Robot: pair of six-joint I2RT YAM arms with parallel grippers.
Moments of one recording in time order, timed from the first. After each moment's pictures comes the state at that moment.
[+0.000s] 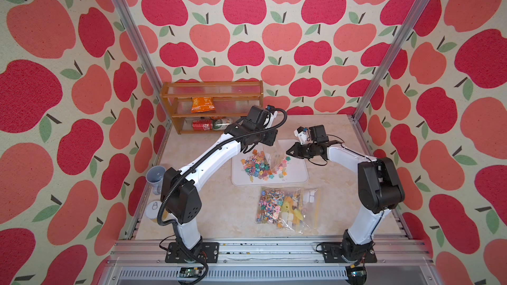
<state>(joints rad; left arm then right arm) -0.66 1.78 1.71 -0.64 0.12 -0.19 0.34 1.79 1.18 -0.29 -0.57 0.34</state>
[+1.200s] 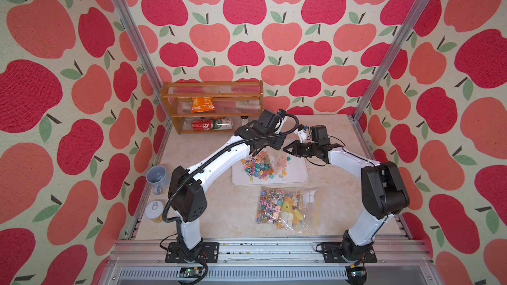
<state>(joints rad) -0.76 1.83 1.77 -0.66 0.01 -0.13 0.36 1.74 1.11 -0.11 -0.67 0.47</state>
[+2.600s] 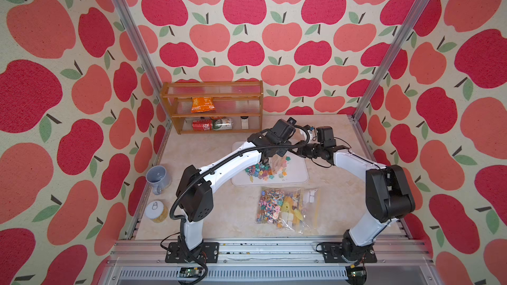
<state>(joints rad) -0.86 1.89 1.76 -0.64 -0.31 0.00 0.31 1.70 1.05 -0.10 -0.67 0.47</state>
